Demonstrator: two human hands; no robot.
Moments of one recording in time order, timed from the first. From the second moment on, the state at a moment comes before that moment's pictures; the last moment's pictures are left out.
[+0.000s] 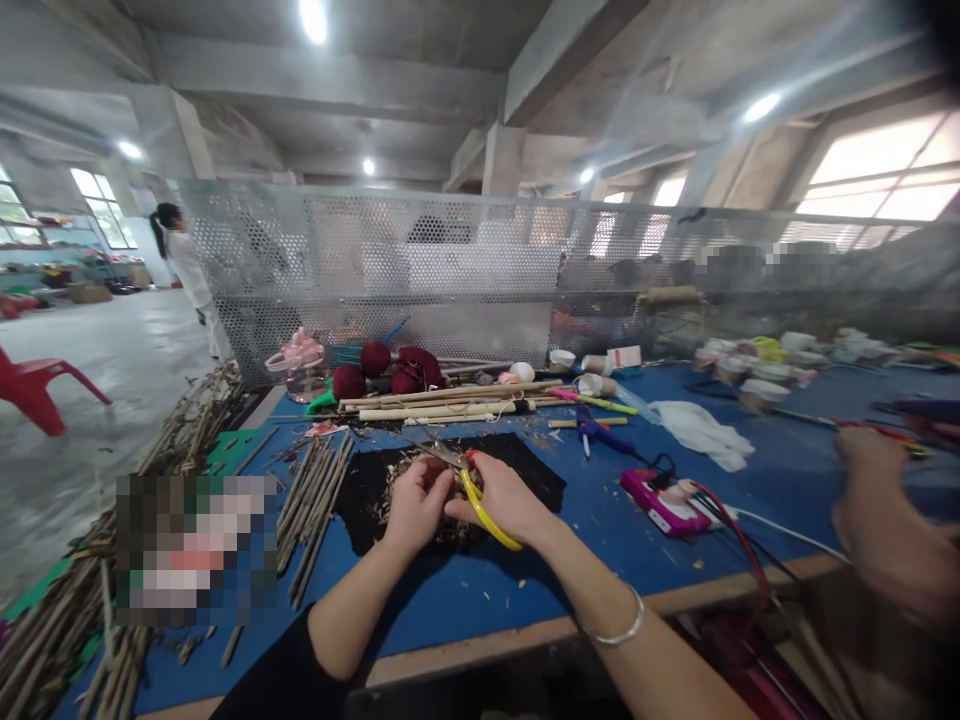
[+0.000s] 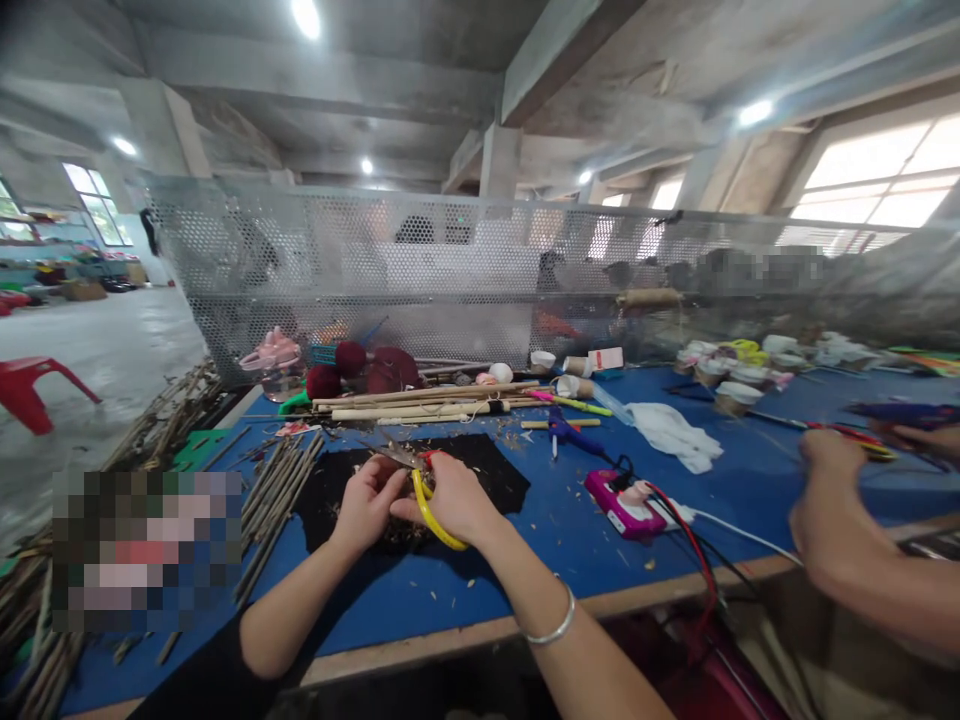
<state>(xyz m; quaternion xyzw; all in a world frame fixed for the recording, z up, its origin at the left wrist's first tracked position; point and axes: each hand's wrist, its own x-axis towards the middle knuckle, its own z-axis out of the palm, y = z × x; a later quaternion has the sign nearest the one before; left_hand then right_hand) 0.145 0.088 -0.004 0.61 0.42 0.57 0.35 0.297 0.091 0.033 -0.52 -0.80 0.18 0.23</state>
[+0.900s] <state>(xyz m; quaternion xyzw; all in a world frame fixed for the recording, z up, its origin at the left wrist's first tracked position) 0.146 0.087 -0.012 0.60 0.44 0.54 0.39 0.303 0.103 0.008 -0.53 -0.80 0.16 0.22</state>
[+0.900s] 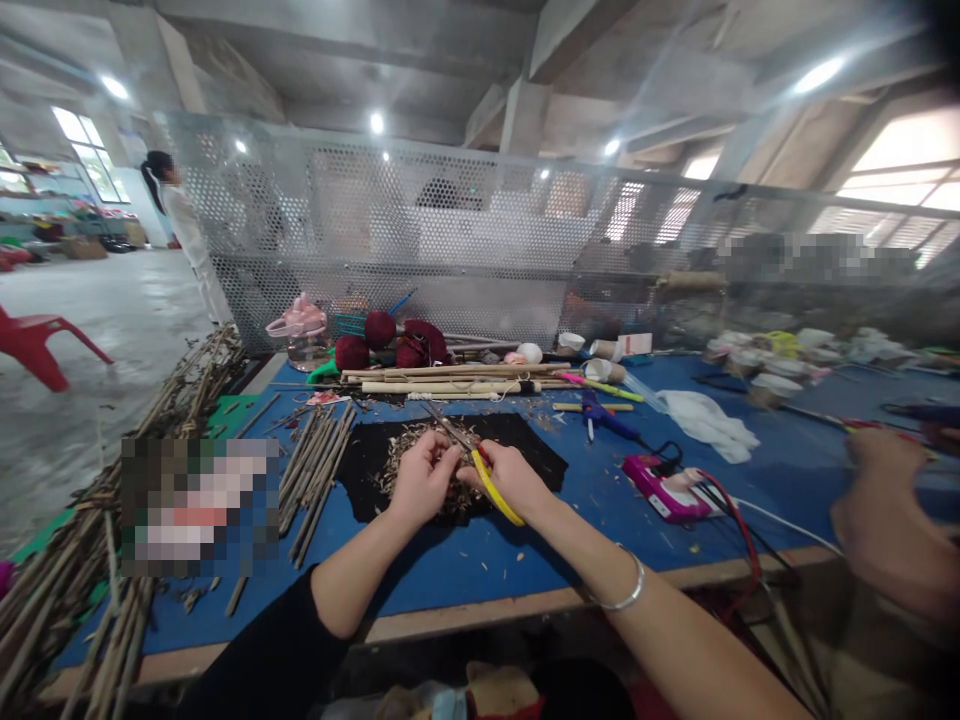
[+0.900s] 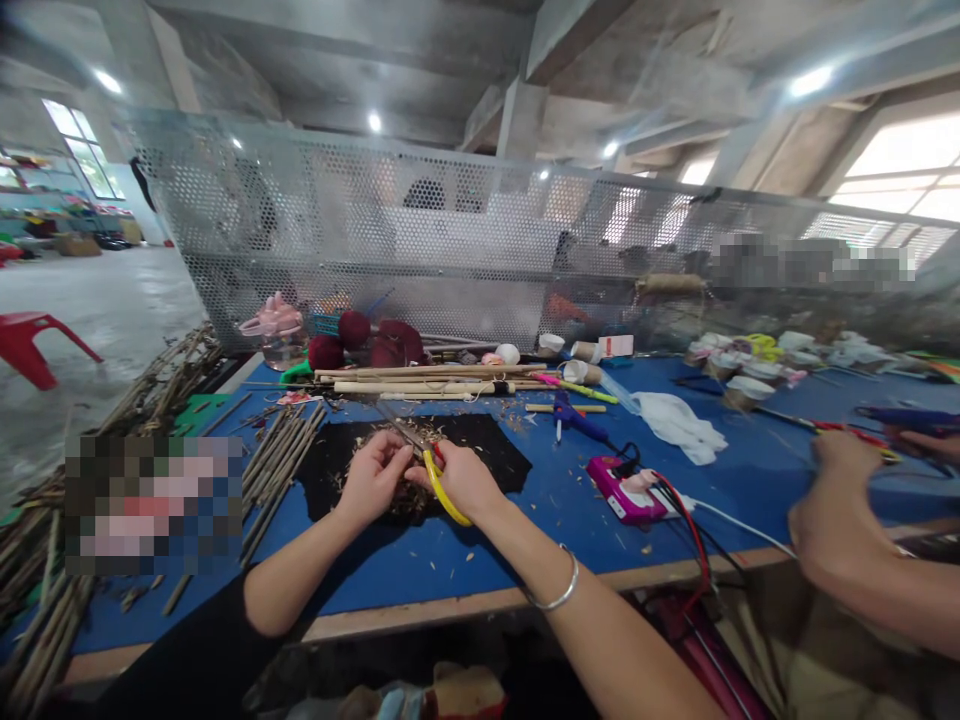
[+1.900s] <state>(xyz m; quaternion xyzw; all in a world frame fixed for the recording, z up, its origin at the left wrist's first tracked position) 0.145 0.084 -0.004 0.62 0.44 0.54 0.37 0.303 0.096 0.020 -0.56 -0.80 0.15 0.18</state>
